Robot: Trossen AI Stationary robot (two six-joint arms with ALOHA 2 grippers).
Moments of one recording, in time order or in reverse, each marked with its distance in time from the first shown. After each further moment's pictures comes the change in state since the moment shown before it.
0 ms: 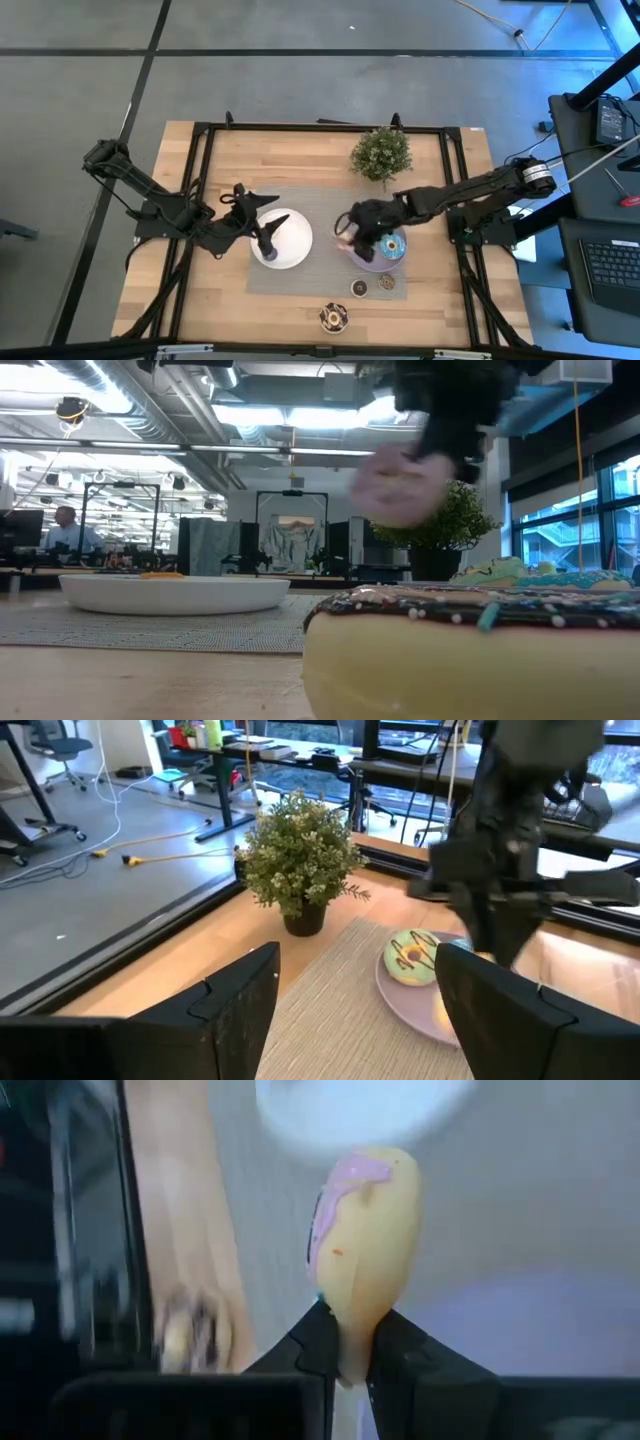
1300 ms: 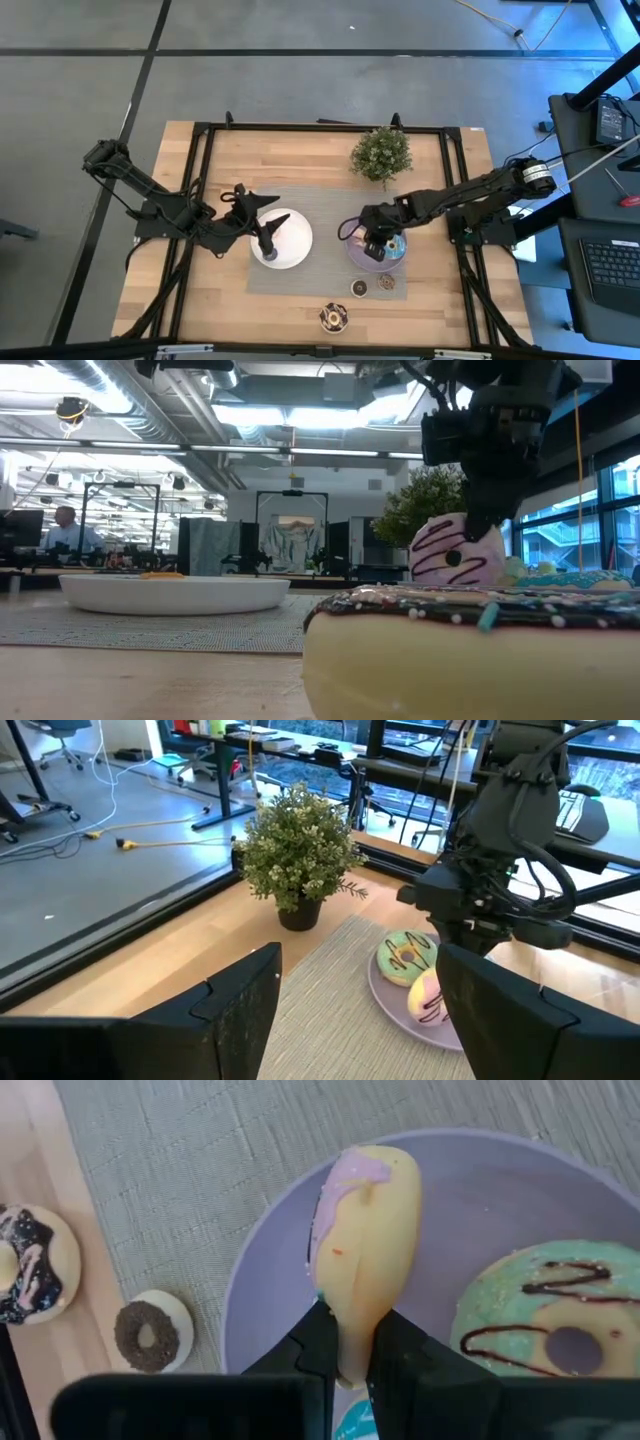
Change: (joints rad) left arm 0.008 0.001 0.000 -0.009 0.014 -0.074; right arm -0.018 0.001 -0.123 -0.122 0.052 -0.050
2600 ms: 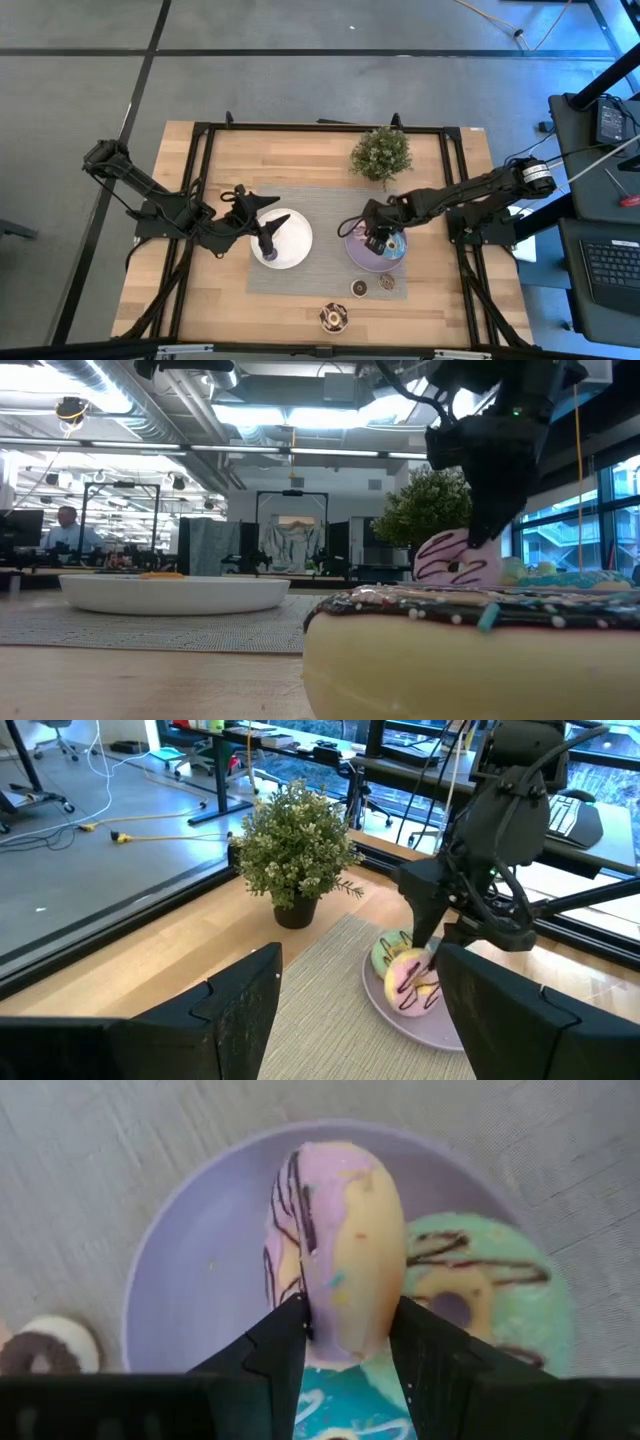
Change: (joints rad) left arm 0.000 0.000 0.000 0.000 0.008 -0.028; right arm -0.007 0.000 0.027 -0.146 0.164 0.052
